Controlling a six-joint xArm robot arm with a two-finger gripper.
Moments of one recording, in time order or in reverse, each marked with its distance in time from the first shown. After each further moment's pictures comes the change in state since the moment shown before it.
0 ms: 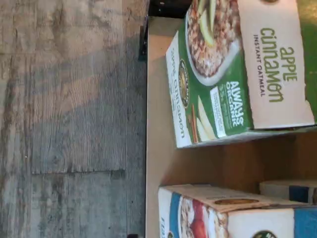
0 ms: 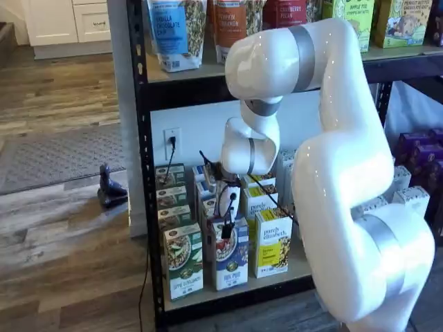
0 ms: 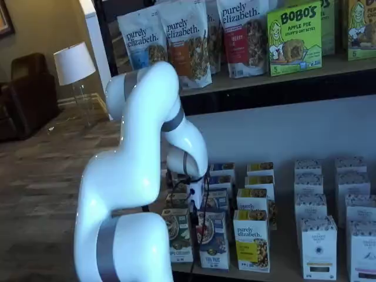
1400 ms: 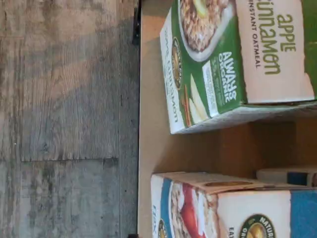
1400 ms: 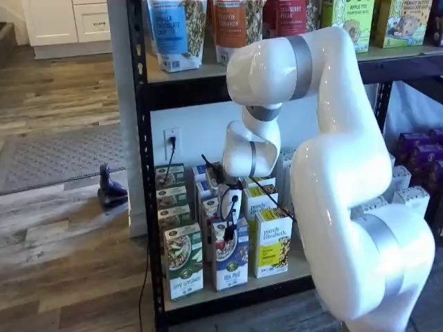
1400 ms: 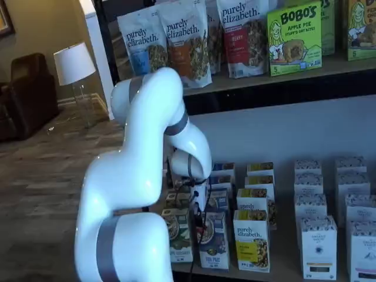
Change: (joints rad) arm -0.021 0.061 -0.062 -0.044 0.003 0.018
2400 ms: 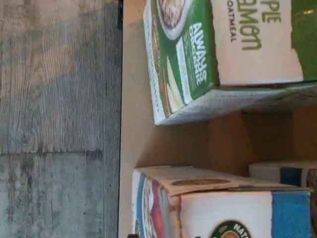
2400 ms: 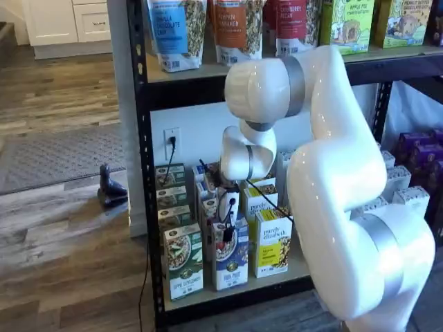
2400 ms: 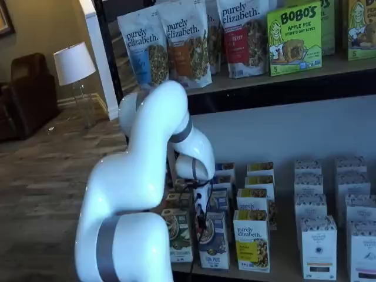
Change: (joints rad) arm -0.011 0.135 -0.176 -0.086 0.056 0.070
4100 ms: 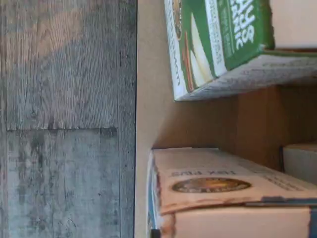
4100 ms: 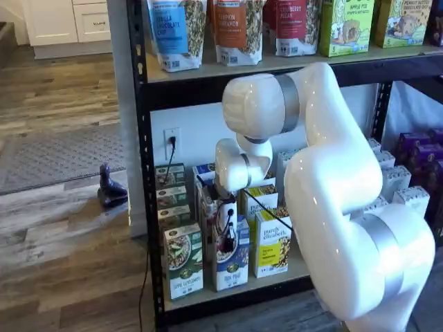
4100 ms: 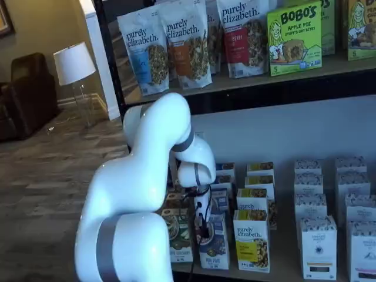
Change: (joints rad) arm 0.007 0.106 -0.106 -0.190 0.066 0.172
